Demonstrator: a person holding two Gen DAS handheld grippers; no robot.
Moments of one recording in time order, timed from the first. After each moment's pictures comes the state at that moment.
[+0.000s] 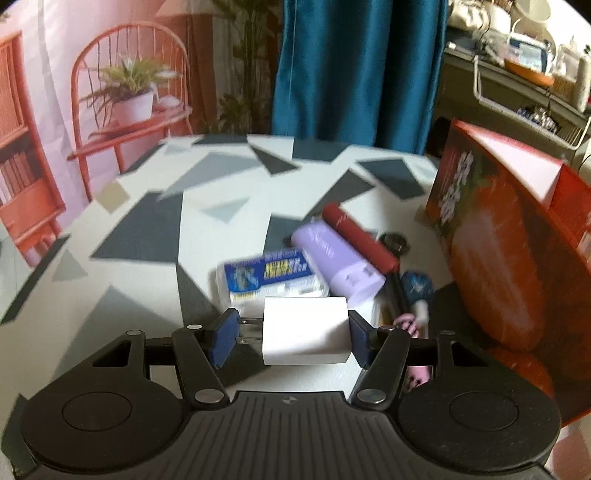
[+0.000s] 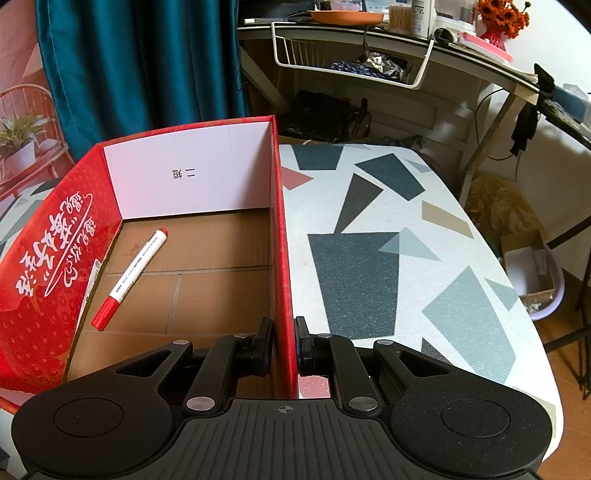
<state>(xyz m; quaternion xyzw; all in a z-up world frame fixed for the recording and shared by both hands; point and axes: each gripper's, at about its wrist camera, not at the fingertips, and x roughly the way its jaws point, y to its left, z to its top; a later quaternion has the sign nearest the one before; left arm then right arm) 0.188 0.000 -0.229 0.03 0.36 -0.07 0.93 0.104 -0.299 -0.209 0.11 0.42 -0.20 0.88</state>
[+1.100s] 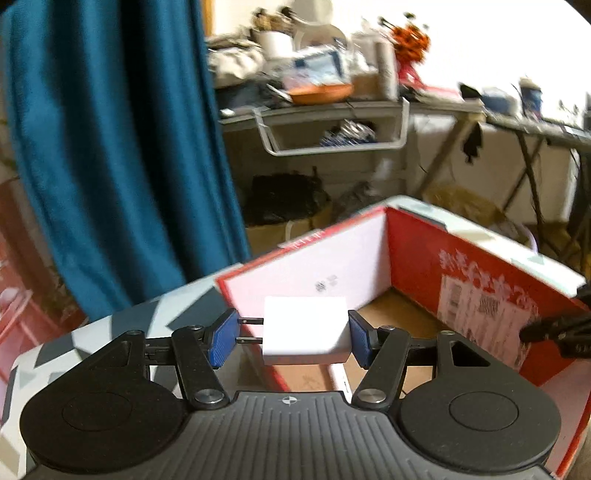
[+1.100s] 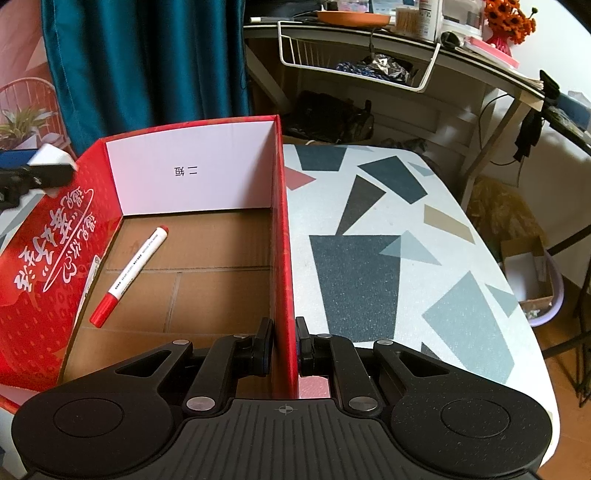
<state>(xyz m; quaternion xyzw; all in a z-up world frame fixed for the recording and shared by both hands) 0.235 -0.162 -0.171 0.20 0.23 -0.34 0.89 0.106 -0.298 -0.210 0.10 0.42 -0.19 0.88</state>
